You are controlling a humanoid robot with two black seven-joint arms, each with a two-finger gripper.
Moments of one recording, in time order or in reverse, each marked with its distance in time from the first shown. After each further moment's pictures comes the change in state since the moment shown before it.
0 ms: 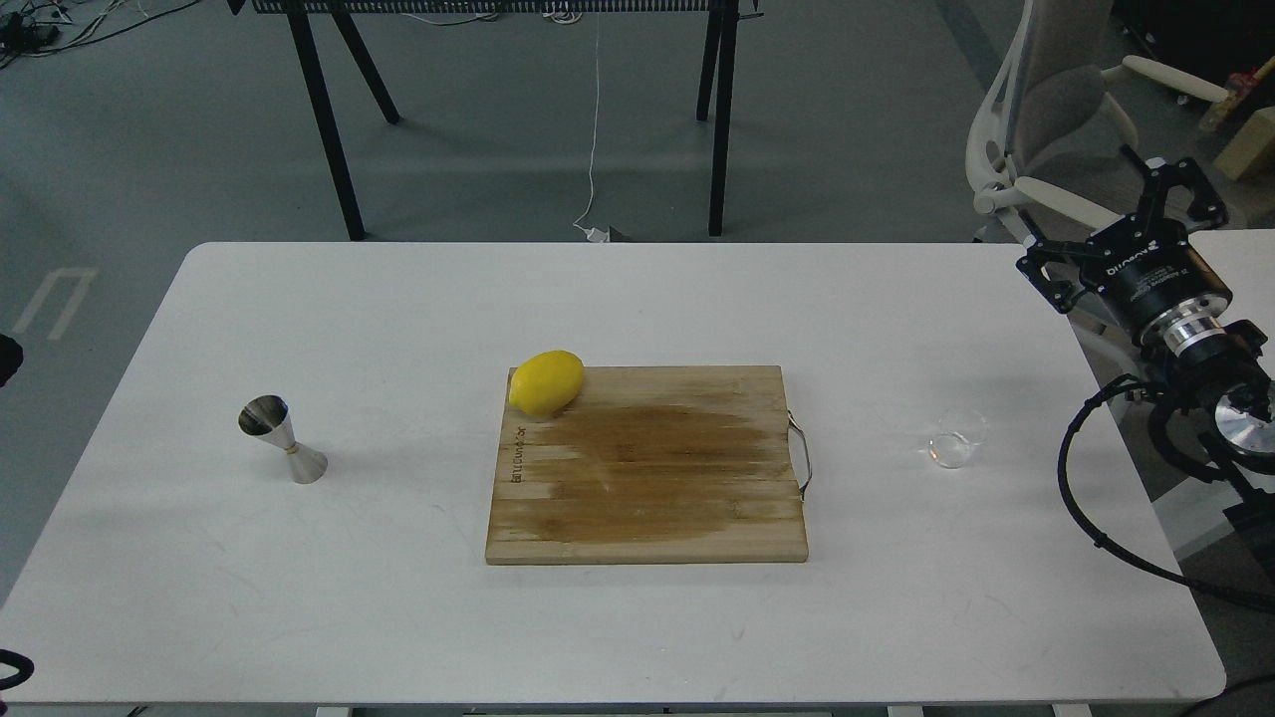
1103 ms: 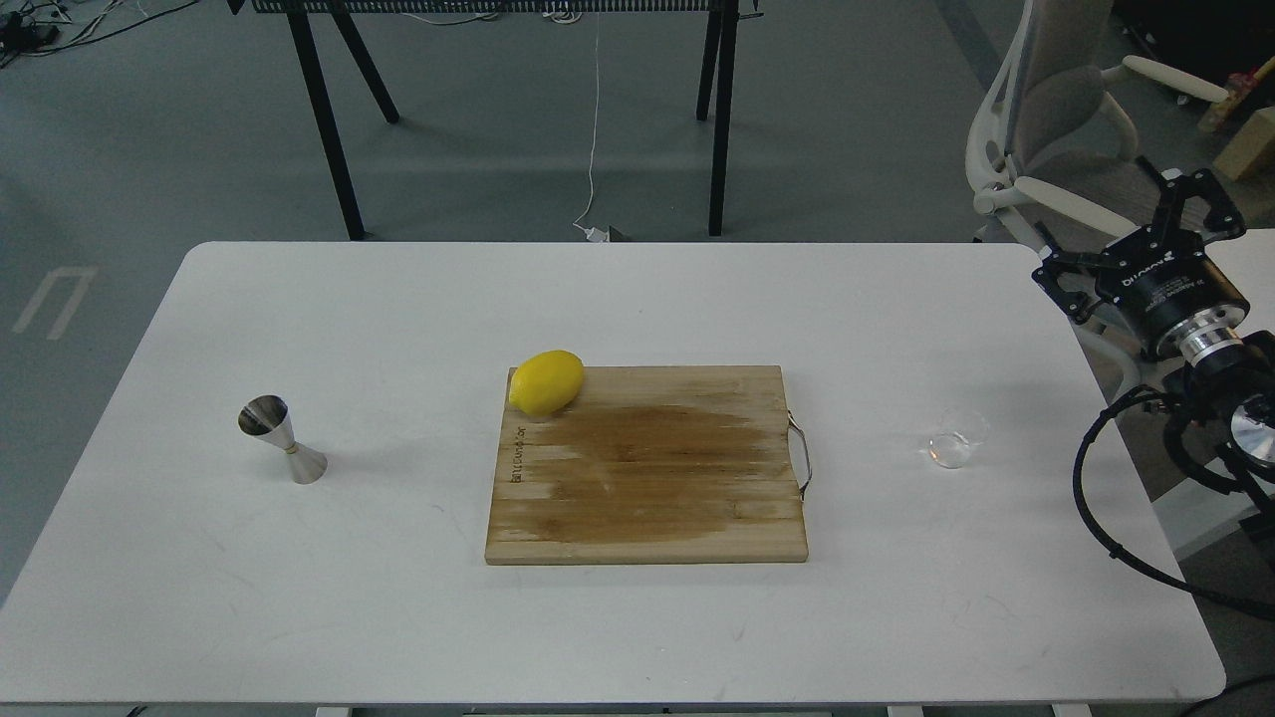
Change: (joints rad) left arm -0.081 0.039 0.555 0.063 0.203 0.000 -0.001; right arm -0.021 -0.015 0.000 -0.013 -0.004 0.000 0.001
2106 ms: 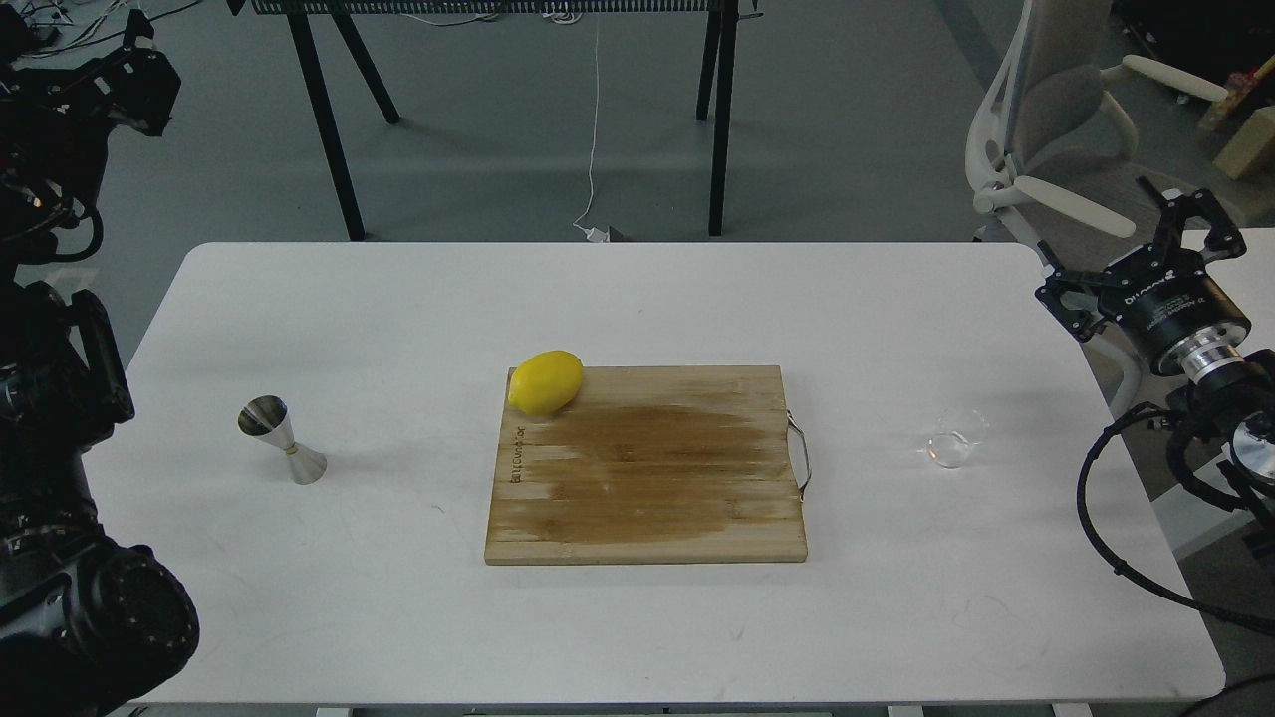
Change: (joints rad) left arm 0.397 -0.408 0.249 0.650 0.338 0.659 0.000; right arm -0.033 -0.002 0.000 -0.003 -0.002 0.000 0.003
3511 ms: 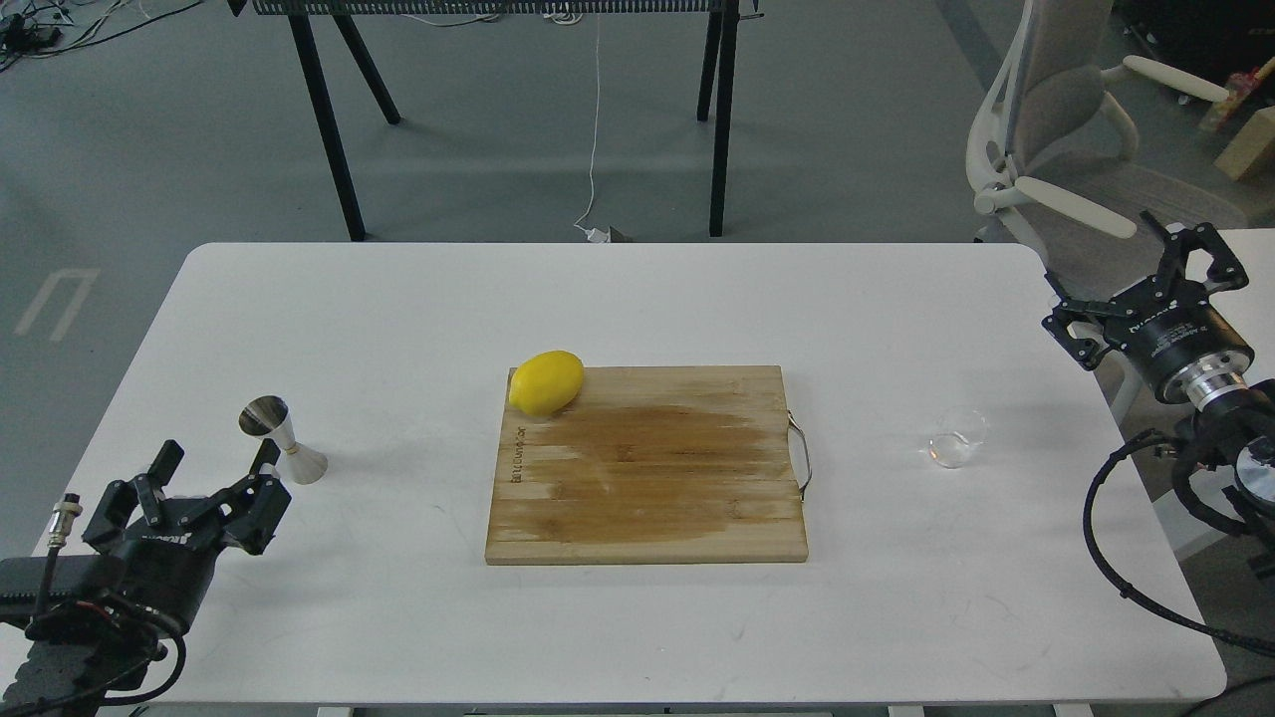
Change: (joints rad) left arm 0.895 -0.088 0.341 0.298 -0.433 0.068 0.000; right arm -0.030 0.001 -0.002 -0.030 -0.002 0.000 0.000
